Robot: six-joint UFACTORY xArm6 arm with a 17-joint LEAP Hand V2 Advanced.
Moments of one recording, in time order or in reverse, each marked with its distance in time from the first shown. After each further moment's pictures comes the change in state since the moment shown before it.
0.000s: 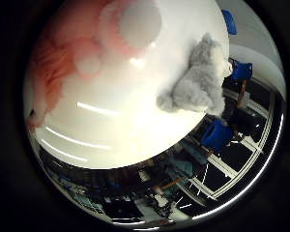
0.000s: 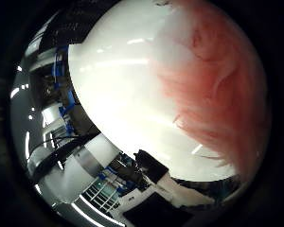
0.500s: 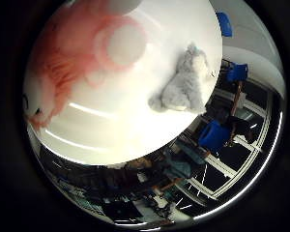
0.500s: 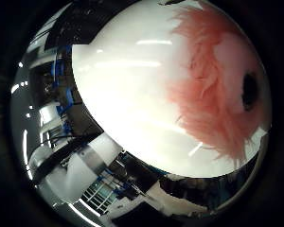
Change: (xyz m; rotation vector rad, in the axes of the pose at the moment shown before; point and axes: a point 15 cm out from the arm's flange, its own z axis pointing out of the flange) arm -0.011 -0.008 -0.028 0.017 0.043 -0.044
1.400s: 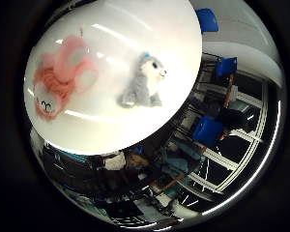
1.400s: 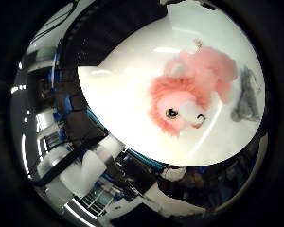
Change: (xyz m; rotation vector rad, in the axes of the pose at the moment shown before) arm 0.027 0.004 -0.064 0.029 0.031 0.045
